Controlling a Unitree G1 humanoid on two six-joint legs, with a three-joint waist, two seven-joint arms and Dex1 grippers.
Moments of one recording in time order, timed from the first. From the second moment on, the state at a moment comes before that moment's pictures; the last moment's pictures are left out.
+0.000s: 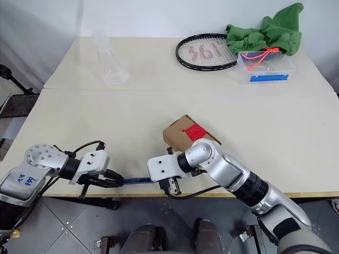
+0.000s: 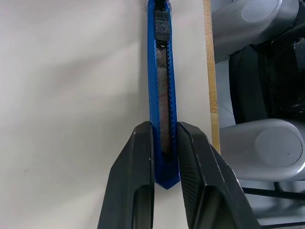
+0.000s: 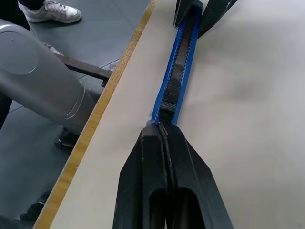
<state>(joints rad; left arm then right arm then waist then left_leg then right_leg) -0.27 0.97 -0.13 -0.18 -0.23 0.34 -1.30 -0.73 -0.50 0.68 -0.18 0.00 0.36 1.16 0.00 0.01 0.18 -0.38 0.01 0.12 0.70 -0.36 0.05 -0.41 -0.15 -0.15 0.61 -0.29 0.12</state>
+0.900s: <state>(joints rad) -0.22 0.85 -0.04 -0.19 -0.25 0.28 -1.15 -0.77 -0.43 0.42 -0.27 0.17 0.74 1.20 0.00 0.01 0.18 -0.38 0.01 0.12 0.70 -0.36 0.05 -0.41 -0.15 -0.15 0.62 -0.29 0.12</state>
